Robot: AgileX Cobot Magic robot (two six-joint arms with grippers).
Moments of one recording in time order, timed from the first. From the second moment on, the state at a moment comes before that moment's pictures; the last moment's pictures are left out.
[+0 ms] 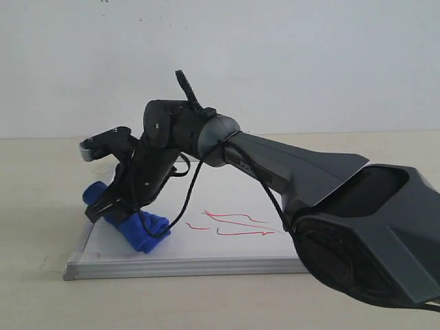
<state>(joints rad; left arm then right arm) 0.09 0.00 0.00 -0.05 0.32 0.04 0.74 2.63 -2.44 0.32 0.98 -0.33</state>
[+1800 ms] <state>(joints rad) 0.09 0.00 0.00 -0.05 0.32 0.04 0.78 2.47 -2.15 0.09 1.03 -0.17</state>
